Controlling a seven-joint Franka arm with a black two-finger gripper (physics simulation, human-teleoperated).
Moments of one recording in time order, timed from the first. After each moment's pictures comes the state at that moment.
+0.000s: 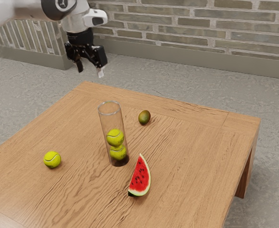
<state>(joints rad) -0.57 0.21 0.62 -1.36 -0.13 1.56 0.12</state>
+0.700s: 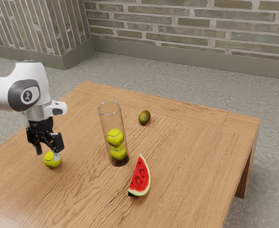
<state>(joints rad) -0.27 -0.14 0.46 -2.32 0.03 1.96 0.18</state>
